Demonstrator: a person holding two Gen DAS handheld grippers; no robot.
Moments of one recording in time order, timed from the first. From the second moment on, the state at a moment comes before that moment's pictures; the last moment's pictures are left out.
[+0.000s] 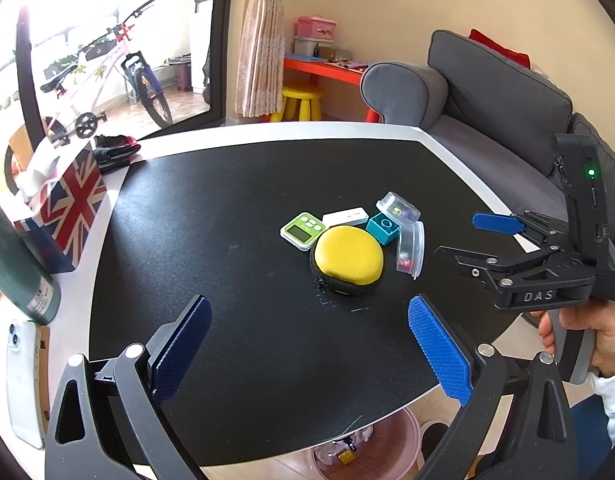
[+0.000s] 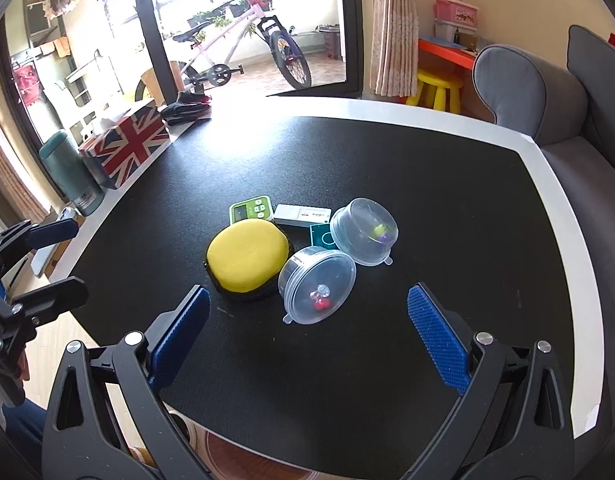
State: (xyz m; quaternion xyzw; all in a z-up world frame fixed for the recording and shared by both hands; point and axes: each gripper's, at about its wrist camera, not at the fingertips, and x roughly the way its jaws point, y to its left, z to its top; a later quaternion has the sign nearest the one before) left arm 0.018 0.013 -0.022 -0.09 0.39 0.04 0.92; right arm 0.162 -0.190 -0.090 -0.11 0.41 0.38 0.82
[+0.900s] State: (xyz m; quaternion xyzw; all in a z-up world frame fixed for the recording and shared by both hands) left arm 0.039 0.019 -0.032 -0.12 0.40 0.04 0.91; right arm 0.185 -0.163 -0.132 -0.13 0.46 0.37 0.80
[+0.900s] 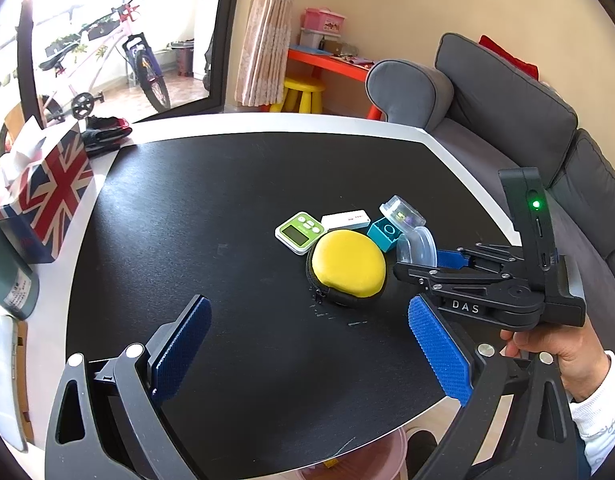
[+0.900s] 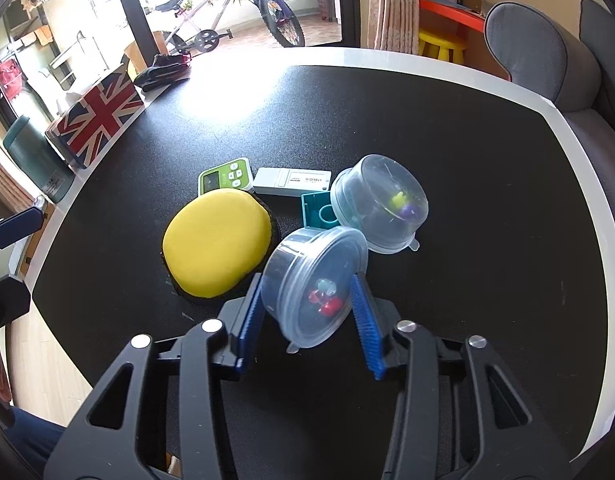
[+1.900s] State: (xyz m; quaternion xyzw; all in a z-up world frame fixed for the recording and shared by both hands) left arm 0.109 -0.013 -0.059 -0.08 0.45 0.04 0.89; right arm 0.176 -0.227 -0.089 -0.11 0.44 0.38 0.81
